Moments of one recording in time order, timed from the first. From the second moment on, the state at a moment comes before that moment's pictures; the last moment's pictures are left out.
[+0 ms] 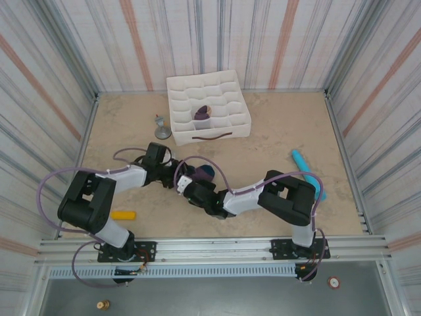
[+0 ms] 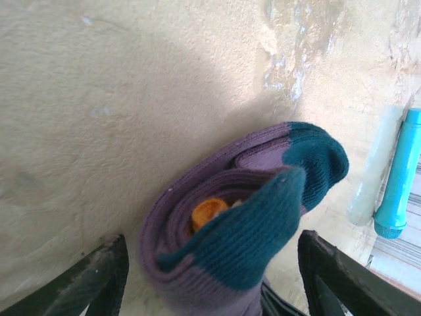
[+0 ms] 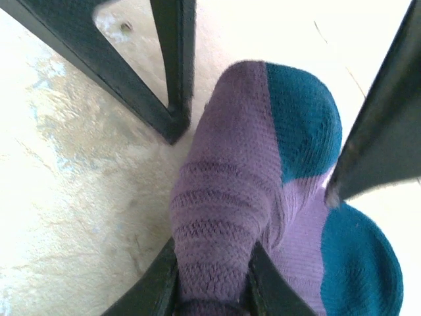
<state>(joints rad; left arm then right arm) -0.38 1.54 0.65 -0.07 0.53 -0.85 1.19 1.90 0.89 0.23 0.57 -0.21</state>
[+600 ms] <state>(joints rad) -0.28 1.42 0.48 0.08 0.53 -0.95 1.11 1.90 0.89 0.28 0.43 -0.13</state>
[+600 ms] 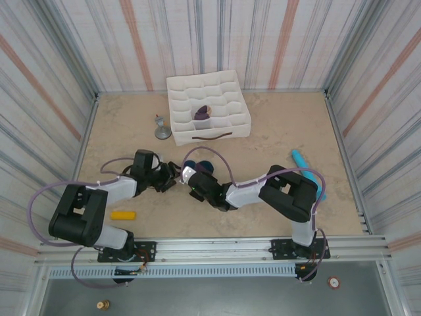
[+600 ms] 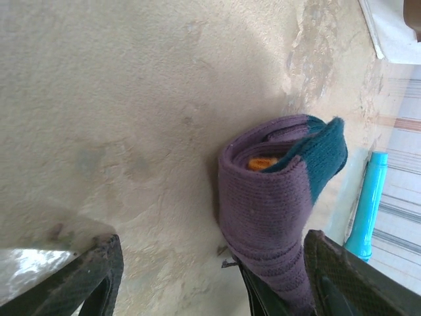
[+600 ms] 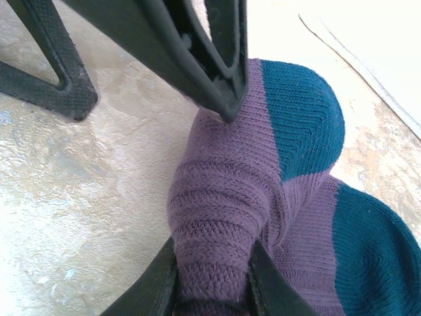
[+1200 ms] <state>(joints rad) -0.27 1.28 0.39 0.13 0.53 -0.95 0.73 1.92 0.94 0.25 -0.38 0.11</state>
